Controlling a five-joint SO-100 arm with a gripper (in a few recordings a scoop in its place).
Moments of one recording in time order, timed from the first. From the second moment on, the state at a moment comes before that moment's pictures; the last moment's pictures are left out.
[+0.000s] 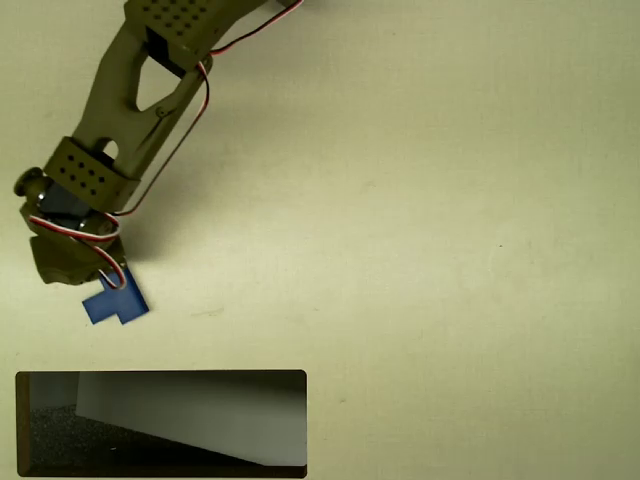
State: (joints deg) arm 28.7 26.7 30.6 55.3 -138.3
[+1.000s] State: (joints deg) arm 30.0 10.5 14.9 35.9 -142.4
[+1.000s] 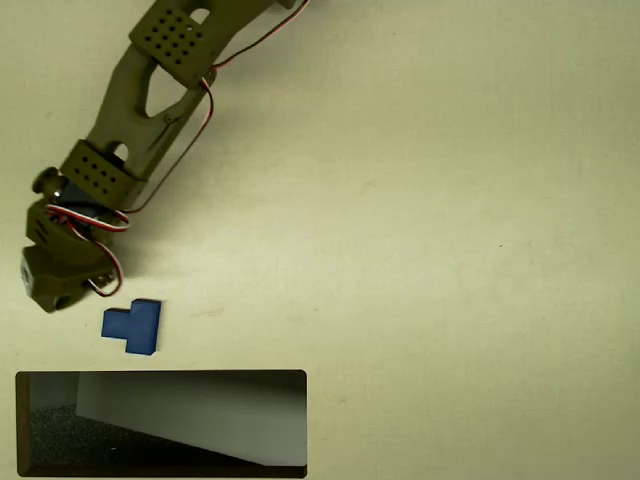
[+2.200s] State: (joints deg) arm 28.5 7.5 -7.1 74.4 -142.6
